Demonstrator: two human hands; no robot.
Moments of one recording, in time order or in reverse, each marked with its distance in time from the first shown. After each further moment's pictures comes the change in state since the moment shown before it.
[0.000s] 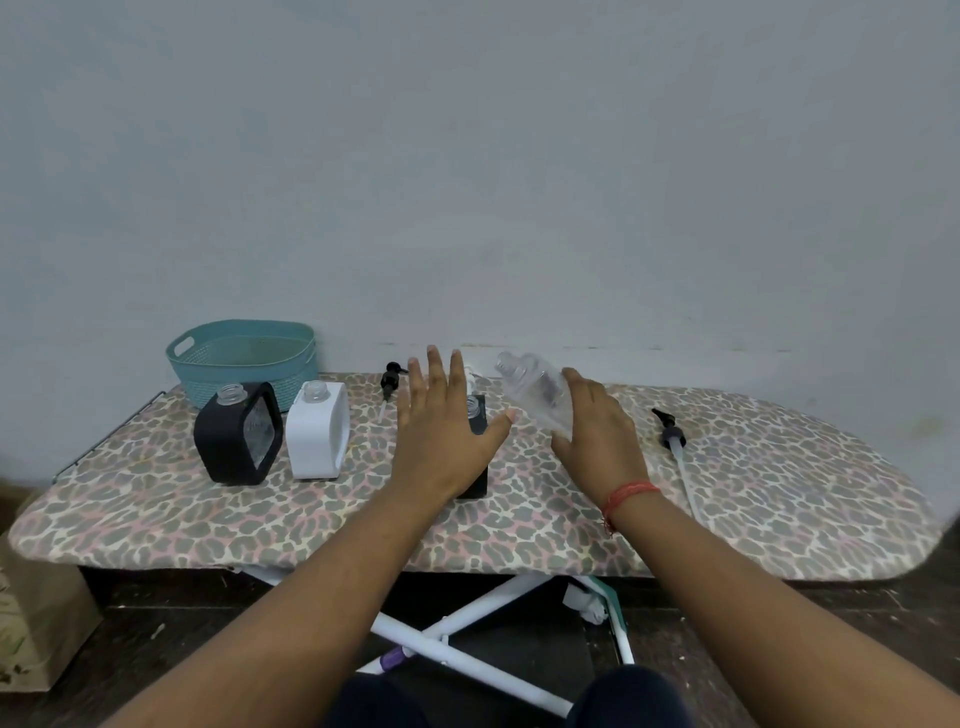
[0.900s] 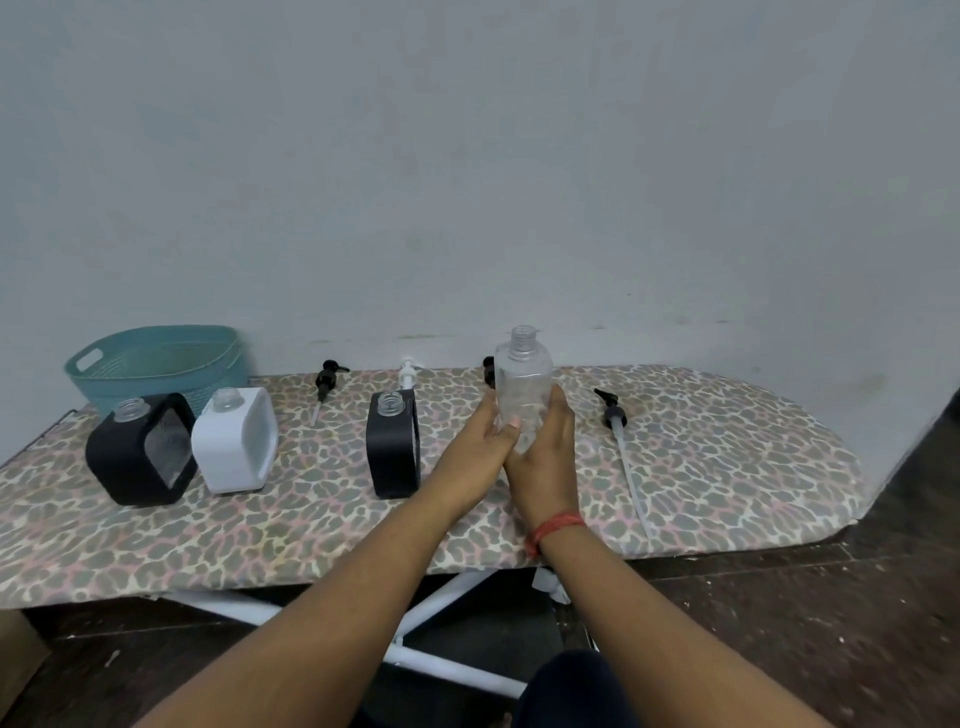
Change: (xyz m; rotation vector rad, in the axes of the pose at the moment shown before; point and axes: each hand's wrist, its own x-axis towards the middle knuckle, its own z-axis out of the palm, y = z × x) left_hand -0.009 0.085 0.060 -0.875 -0.437 -0.155; right_hand -0.032 0.024 0.039 0.601 0.240 0.322
